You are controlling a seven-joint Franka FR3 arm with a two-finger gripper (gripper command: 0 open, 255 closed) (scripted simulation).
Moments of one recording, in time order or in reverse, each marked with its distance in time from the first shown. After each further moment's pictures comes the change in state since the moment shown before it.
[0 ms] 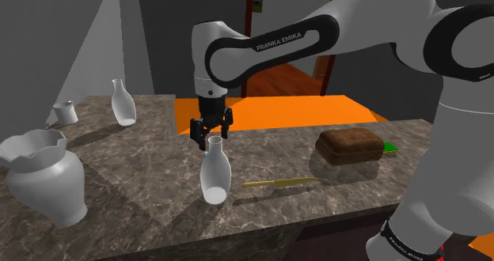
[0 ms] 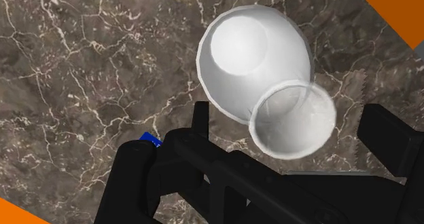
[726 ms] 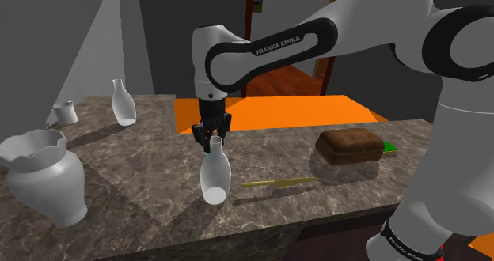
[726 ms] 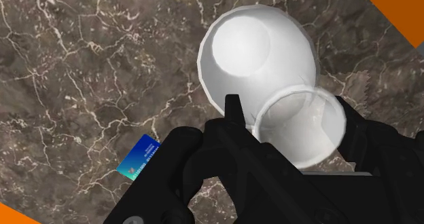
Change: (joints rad) arm 0.000 0.005 -0.001 -0.016 -0.002 0.021 0.000
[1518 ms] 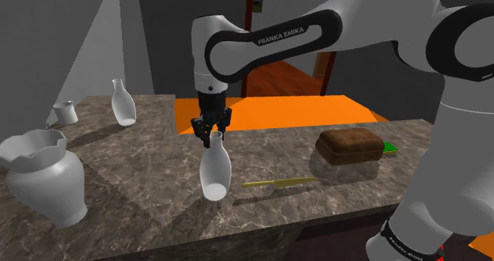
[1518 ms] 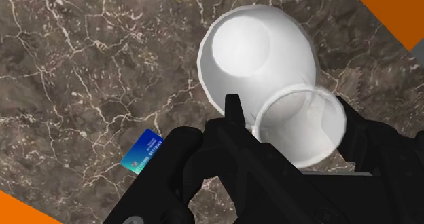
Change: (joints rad) arm 0.000 -0.014 0.002 0.035 0.005 -0.049 -0.001
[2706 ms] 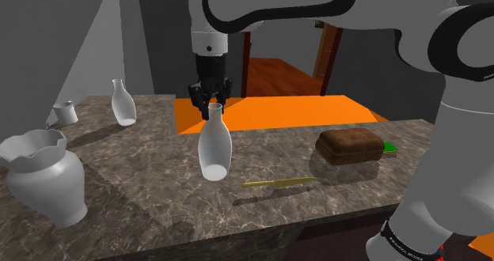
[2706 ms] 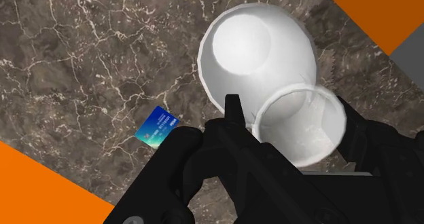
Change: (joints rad) arm 0.004 -0.005 0.004 0.236 0.003 -0.240 0.001
